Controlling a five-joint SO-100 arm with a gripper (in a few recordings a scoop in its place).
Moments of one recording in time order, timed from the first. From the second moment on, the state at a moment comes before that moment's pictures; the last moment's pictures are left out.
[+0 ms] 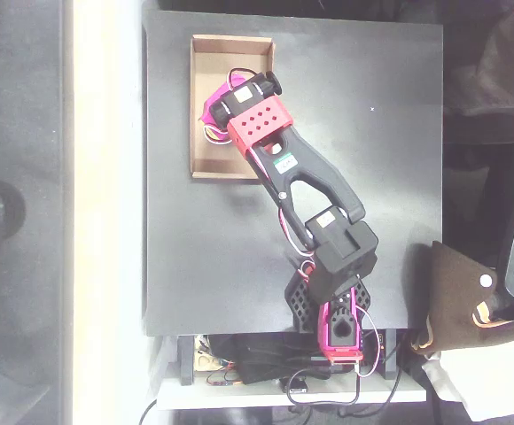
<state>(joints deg) -34.8 70.2 84.6 64.7 79.1</state>
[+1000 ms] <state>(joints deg) -34.6 90.3 84.6 64.7 79.1</state>
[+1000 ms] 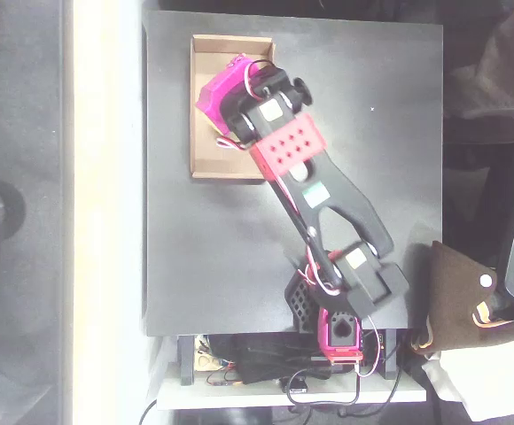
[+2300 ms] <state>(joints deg) -7.4 125.8 91.0 64.7 79.5</state>
